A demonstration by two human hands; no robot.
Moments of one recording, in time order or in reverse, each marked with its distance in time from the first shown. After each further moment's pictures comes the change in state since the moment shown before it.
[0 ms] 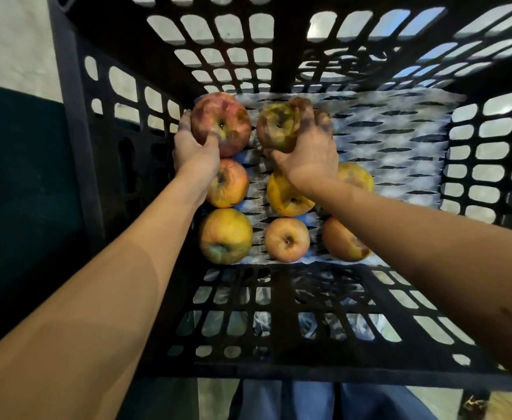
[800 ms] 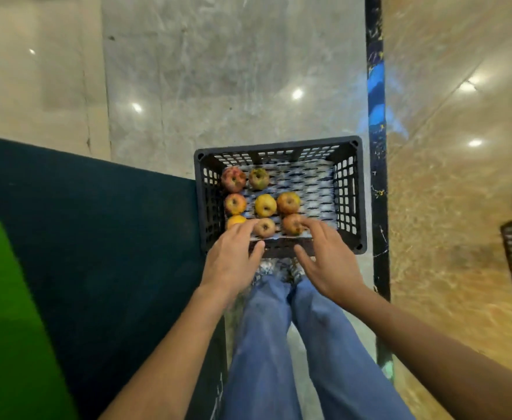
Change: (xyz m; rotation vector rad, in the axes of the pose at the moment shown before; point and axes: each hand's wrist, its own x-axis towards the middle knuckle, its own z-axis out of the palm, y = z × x) left_hand -0.391 0.189 -0.213 0.687 -0.361 0.523; right_hand -0.355 -0.016 -0.305 0.091 -0.017 -0.274
